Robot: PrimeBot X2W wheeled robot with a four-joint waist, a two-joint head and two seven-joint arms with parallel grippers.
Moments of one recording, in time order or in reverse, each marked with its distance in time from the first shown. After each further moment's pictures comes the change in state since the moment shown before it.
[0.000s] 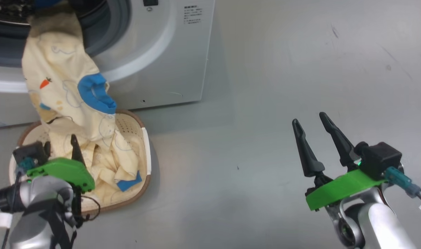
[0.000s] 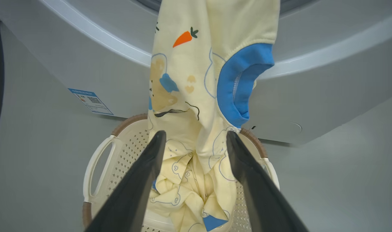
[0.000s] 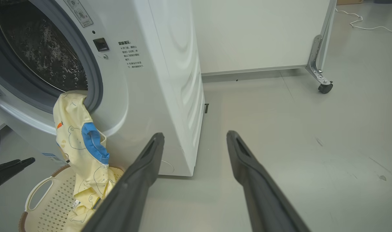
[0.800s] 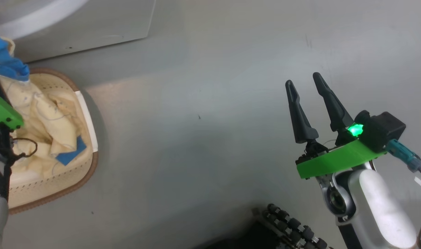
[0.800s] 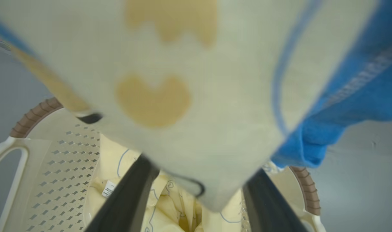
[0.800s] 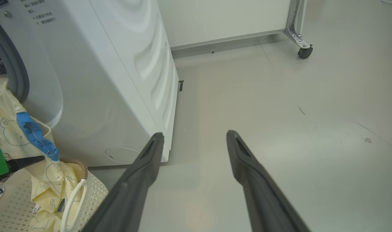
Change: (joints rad) left arm -0.462 0.133 0.100 0.367 -0.114 -0.097 0.126; right arm -0.218 0.000 0.071 0.108 0.109 0.000 -0.153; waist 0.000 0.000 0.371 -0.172
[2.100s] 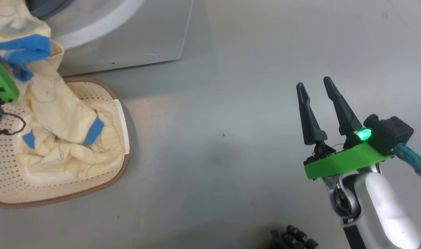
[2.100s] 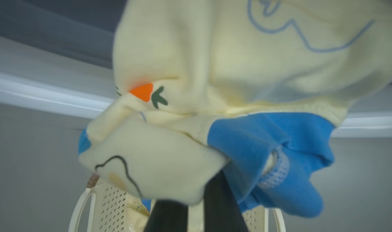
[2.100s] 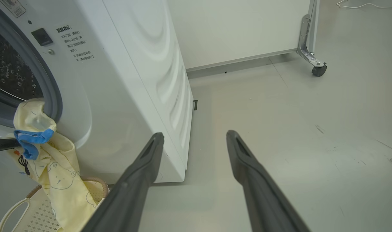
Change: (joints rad) left arm -0.019 0.100 -0.115 -0.318 0.003 -0.088 0.389; right arm 0.016 0.000 -0.042 0.037 0.011 0.000 -0.025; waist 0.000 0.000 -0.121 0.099
